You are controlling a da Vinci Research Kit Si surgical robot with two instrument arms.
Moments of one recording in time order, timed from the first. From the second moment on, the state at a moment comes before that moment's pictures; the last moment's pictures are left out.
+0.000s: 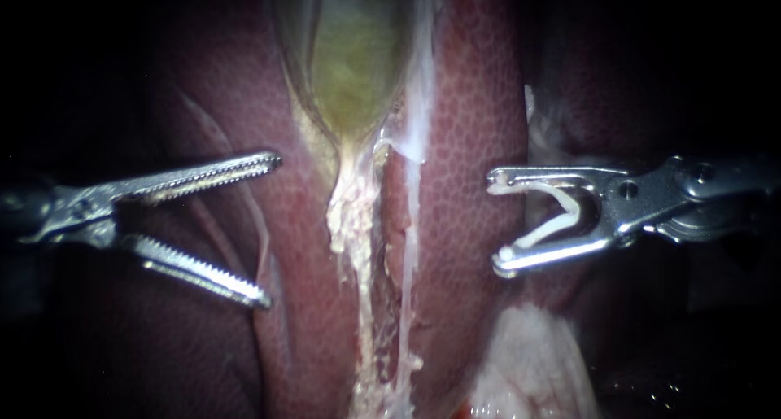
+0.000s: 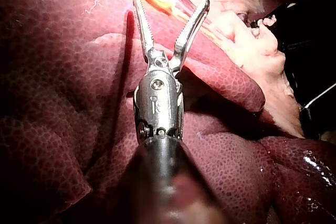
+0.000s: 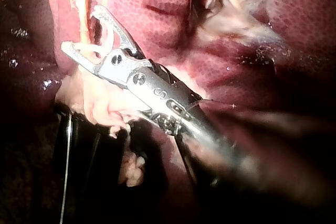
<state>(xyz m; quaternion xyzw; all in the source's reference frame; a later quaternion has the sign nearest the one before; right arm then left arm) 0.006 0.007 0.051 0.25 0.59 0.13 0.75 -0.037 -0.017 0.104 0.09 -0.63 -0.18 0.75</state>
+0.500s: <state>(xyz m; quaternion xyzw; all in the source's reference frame) 0.006 0.007 0.051 0.25 0.59 0.13 0.75 -0.039 -0.017 0.107 0.10 -0.62 -0.22 0.75</state>
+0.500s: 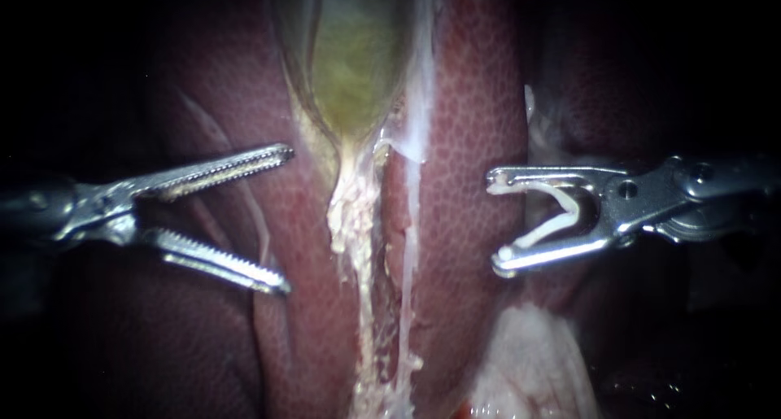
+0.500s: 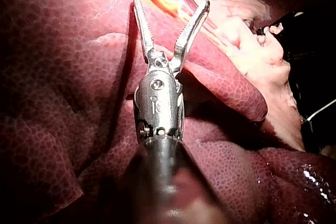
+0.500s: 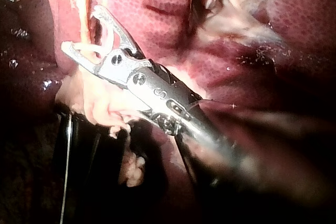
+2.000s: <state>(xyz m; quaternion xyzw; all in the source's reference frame) 0.006 0.007 0.051 0.25 0.59 0.13 0.75 -0.037 -0.016 0.108 0.17 -0.54 -0.38 0.73</state>
